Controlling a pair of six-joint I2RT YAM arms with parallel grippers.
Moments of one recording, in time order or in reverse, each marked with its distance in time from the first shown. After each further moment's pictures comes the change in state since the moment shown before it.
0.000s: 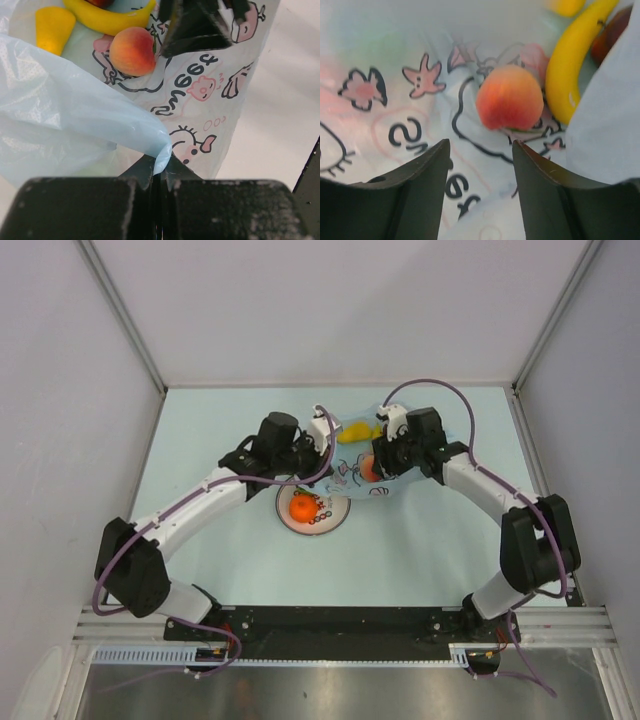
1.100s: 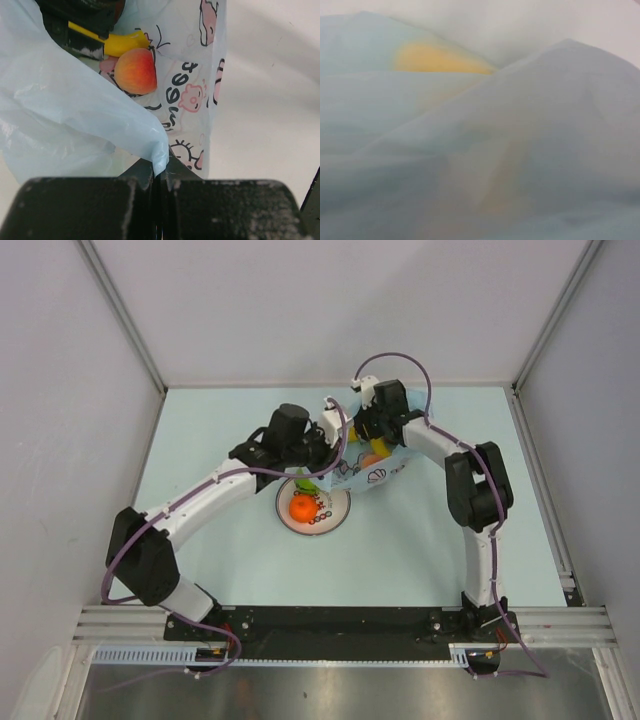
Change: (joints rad) left arm -0.032 0.075 0.096 0.006 -0.026 0.021; right arm 0.006 0.551 0.529 0.098 0.240 -0.085
